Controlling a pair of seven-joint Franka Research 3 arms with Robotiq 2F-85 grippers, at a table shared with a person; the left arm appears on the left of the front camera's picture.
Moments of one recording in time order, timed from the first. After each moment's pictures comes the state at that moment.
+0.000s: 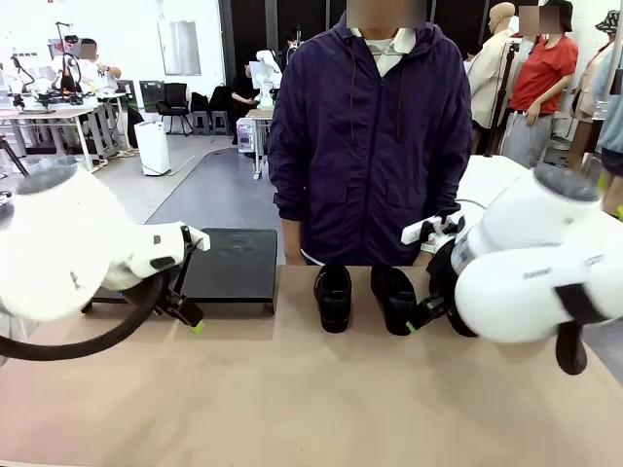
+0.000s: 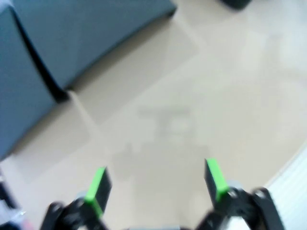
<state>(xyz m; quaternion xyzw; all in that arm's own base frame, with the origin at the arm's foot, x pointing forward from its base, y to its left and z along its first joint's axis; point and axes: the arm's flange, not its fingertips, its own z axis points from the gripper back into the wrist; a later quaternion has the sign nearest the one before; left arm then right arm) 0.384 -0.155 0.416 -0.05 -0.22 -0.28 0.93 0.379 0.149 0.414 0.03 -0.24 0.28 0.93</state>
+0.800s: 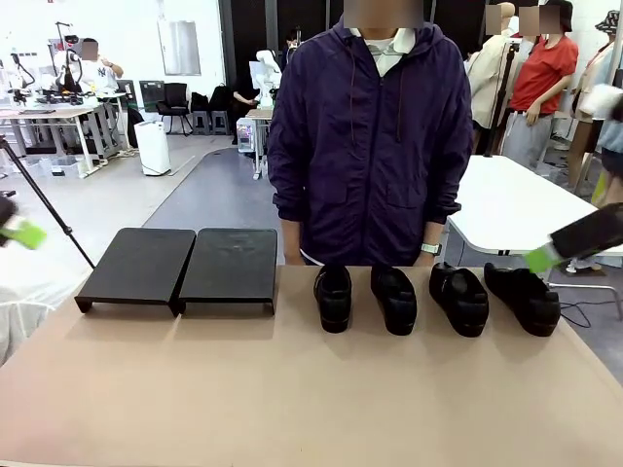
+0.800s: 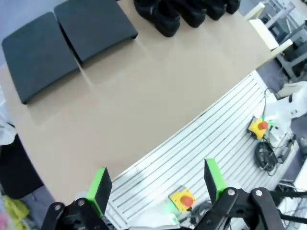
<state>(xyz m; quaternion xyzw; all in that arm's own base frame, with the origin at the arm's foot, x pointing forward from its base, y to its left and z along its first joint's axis) 0.209 0.001 0.637 -0.20 -0.26 -0.24 0.91 0.184 0.044 0.614 0.16 -0.31 0.19 0.92</state>
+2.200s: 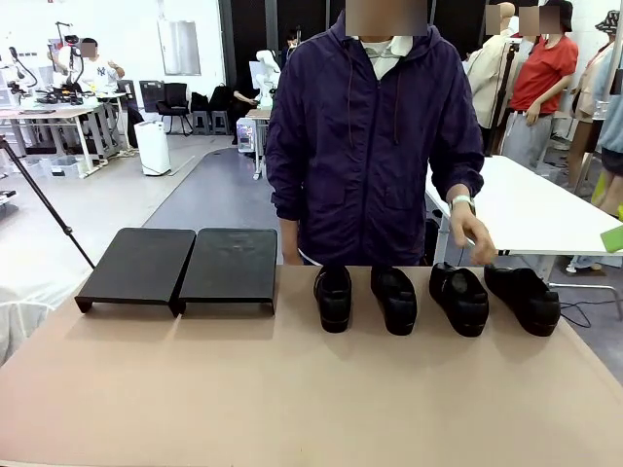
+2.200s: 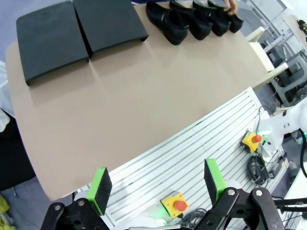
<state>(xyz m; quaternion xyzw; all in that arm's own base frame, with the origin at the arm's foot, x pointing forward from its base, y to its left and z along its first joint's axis) 0.175 0.050 0.608 -0.24 -0.29 -0.17 0.91 0.186 -0.019 0.614 0.18 -0.33 0.09 0.92</state>
